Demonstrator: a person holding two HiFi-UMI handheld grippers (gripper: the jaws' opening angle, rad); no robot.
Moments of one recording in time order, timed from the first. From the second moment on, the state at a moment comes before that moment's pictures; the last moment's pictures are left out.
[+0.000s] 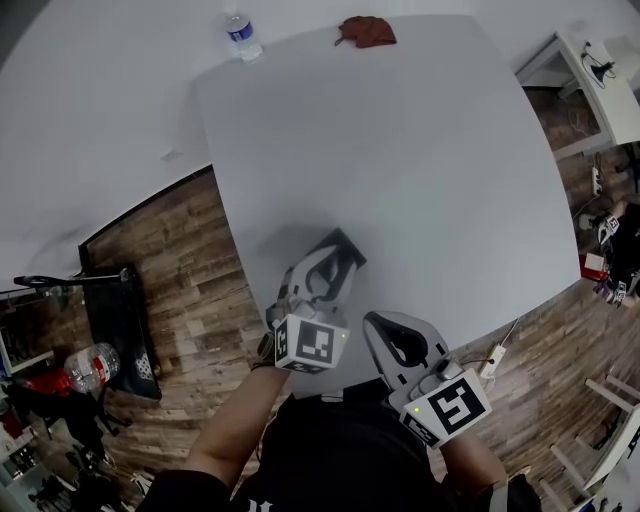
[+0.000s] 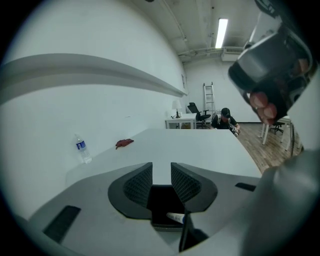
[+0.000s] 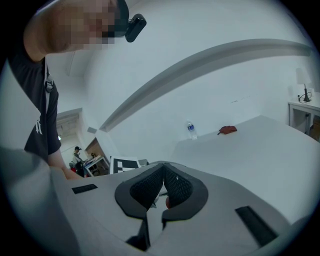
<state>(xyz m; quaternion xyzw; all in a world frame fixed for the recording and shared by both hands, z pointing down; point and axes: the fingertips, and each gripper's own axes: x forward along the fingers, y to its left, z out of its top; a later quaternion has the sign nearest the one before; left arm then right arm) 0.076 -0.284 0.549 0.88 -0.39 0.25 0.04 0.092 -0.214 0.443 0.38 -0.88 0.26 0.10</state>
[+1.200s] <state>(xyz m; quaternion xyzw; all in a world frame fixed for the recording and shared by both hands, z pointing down) 0.013 -0.179 0.389 0.91 -0.39 0.10 0.06 0.033 -0.164 0.379 0.40 -0.90 0.15 0.08</state>
